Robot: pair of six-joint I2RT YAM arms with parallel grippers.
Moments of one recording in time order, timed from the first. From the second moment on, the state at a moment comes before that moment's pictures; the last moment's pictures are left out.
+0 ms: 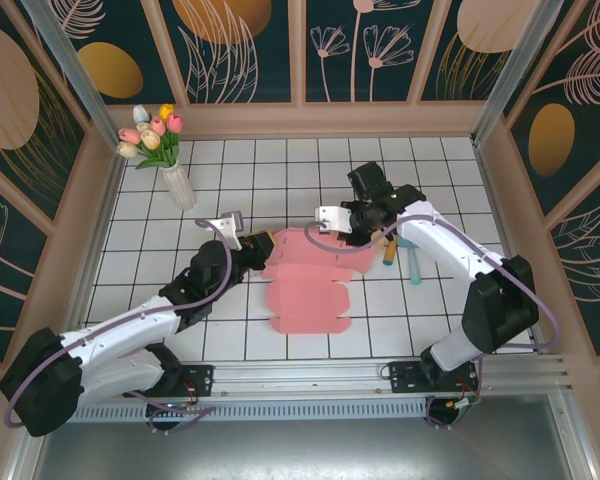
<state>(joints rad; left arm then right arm) -0.77 1.07 0.48 0.35 -0.16 -0.78 0.54 1.52 1.24 -0.80 -0.24 -1.09</state>
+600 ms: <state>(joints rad) -0.84 1.25 0.60 0.36 -0.09 -0.79 0.54 1.48 1.23 -0.76 -0.24 -1.09</state>
